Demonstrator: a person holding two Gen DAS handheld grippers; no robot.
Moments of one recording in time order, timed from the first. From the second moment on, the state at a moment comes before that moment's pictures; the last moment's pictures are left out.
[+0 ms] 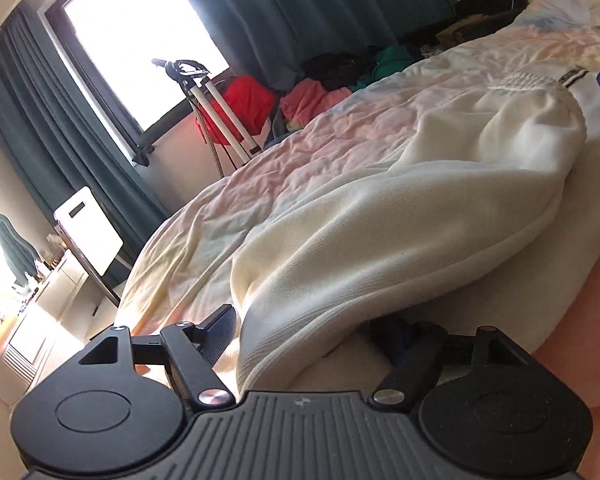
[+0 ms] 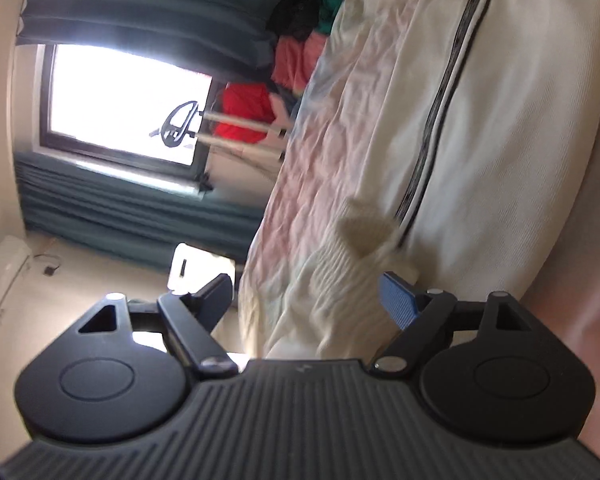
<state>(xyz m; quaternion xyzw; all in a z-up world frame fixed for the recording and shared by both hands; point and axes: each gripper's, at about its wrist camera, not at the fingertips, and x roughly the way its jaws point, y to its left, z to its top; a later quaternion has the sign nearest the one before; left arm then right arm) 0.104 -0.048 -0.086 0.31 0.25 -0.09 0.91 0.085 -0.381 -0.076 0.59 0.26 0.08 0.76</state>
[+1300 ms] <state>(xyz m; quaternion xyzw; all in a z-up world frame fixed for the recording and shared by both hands) 0.055 -0.053 -0.104 0.40 0.23 -0.14 0.87 0.083 -0.382 -0.074 0.43 0.32 -0.02 0.84</state>
